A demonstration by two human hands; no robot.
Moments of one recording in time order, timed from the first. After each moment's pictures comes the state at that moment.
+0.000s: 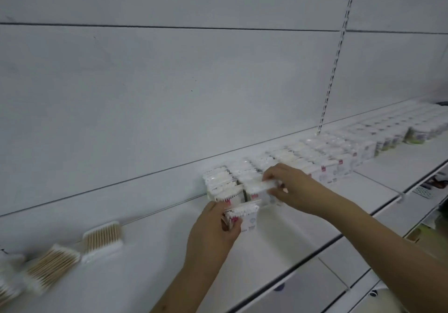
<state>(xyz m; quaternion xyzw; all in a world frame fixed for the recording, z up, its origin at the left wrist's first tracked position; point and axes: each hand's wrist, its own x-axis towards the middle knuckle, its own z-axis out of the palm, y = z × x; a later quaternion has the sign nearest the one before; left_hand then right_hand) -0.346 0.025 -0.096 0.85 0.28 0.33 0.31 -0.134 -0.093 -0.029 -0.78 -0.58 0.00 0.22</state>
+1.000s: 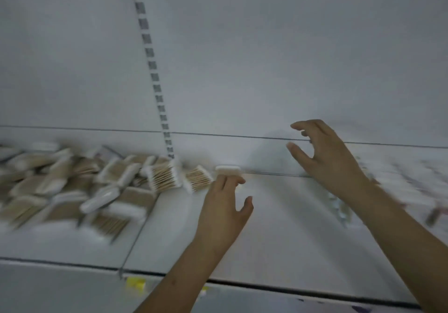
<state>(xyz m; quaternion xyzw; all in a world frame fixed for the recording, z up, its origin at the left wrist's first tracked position) -0.521 0.063 -0.096 0.78 0.45 0.40 0.15 -0.286 0.055 -0.008 -0.62 -0.69 -0.04 0.37</state>
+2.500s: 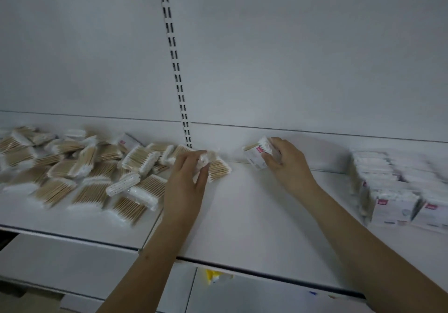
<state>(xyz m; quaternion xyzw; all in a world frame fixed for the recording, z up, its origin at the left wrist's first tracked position) -0.604 0.090 -0.084 0.71 0.52 0.47 0.08 -0.355 0.108 -0.071 -0.61 -0.67 0.11 0.41</state>
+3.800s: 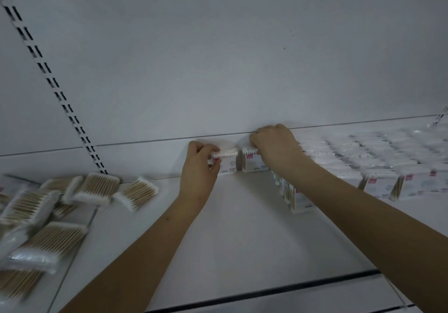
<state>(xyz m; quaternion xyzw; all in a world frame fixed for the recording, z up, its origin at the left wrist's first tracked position) -0.422 0.160 -0.100 0.79 0.38 0.44 0.20 -0.231 0.099 -0.026 -0.72 -0.67 -0.19 -0.03</state>
